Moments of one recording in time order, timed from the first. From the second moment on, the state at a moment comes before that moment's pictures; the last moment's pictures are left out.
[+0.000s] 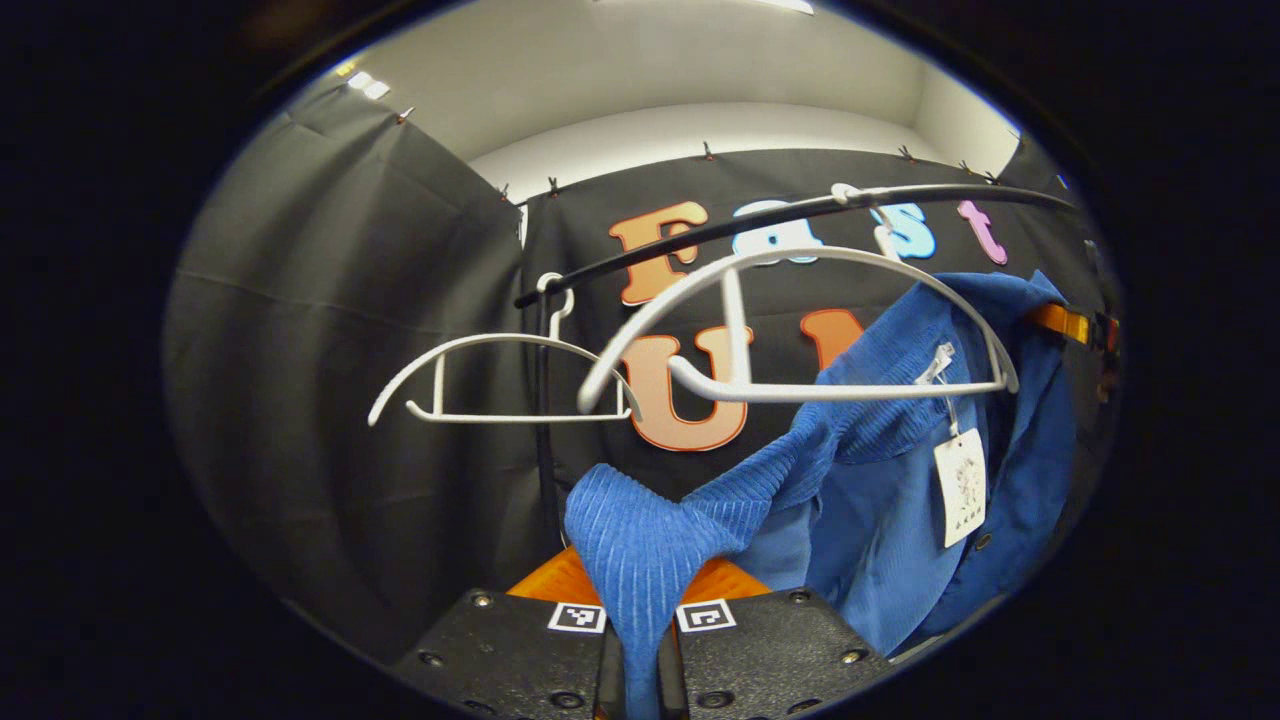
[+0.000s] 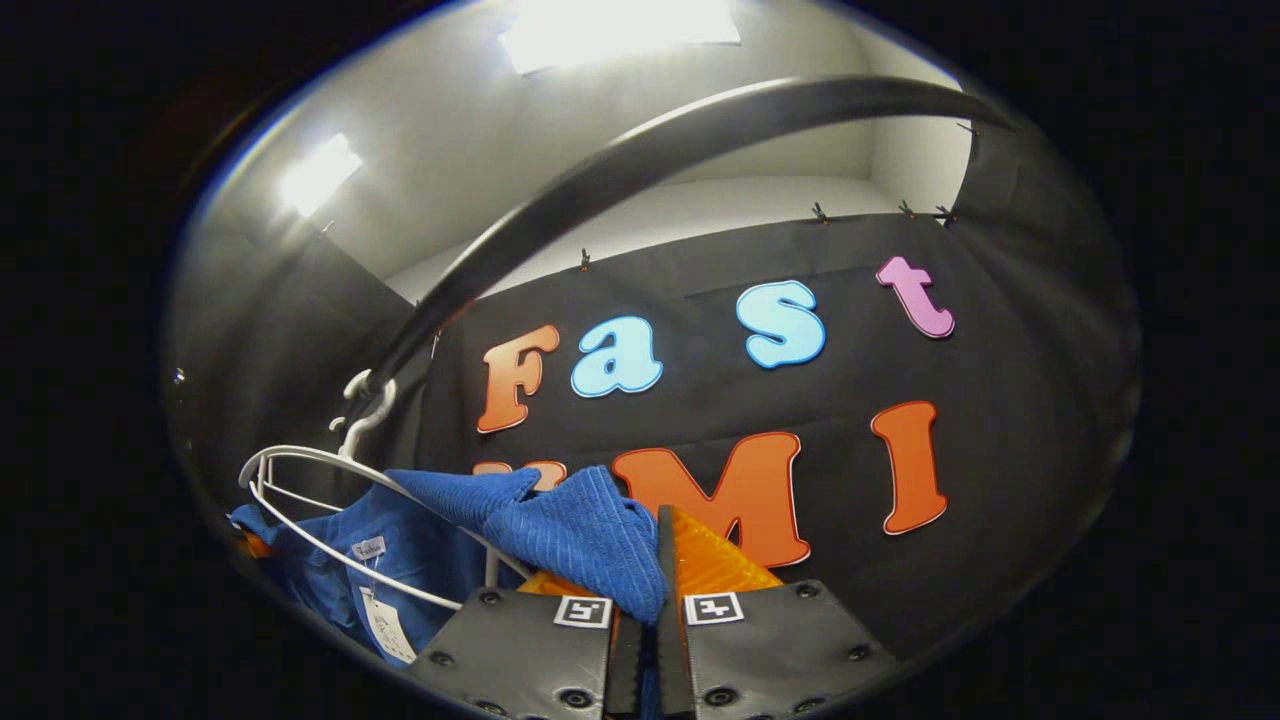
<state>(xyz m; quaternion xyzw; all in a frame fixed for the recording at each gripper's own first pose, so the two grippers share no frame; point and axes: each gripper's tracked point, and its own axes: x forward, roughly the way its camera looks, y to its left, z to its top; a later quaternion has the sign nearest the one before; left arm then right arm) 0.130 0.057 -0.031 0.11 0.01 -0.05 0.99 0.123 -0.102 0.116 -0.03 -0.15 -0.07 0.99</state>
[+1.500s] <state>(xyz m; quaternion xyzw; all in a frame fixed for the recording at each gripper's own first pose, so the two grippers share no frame) 0.035 -0.118 -0.316 -0.04 0.34 -0.19 0.92 0.047 -0.007 -0.246 0.04 0.27 0.03 0.96</state>
